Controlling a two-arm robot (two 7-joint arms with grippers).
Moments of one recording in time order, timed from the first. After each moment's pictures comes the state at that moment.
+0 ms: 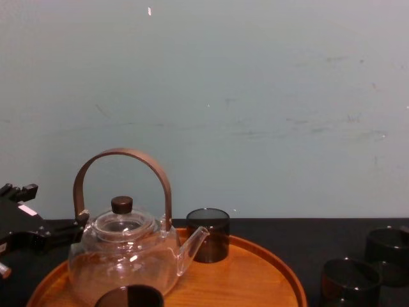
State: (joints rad) left arm -0.20 0.60 0.45 -1.41 -0.25 -0.12 0.03; right arm 0.13 0.64 -0.41 -1.47 0.27 -0.13 0.02
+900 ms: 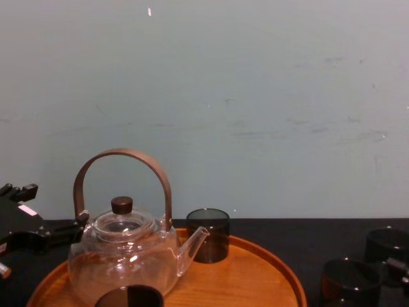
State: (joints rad) left arm -0.20 0.60 0.45 -1.41 -0.25 -0.12 0.03; right arm -0.06 0.67 -0.36 -1.67 0.26 -0.14 0.09
